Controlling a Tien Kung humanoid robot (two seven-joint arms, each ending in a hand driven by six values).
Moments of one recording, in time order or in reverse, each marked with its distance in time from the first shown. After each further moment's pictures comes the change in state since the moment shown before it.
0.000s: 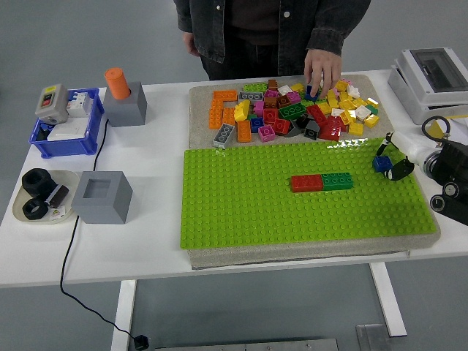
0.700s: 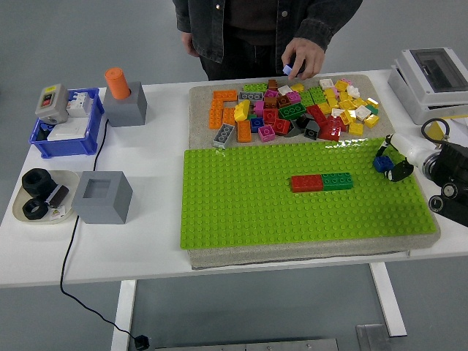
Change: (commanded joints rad) left arm -0.001 0.000 0.010 0.000 -0.008 -0.002 -0.005; right arm -0.006 0.009 0.012 -0.014 0.002 0.005 0.001
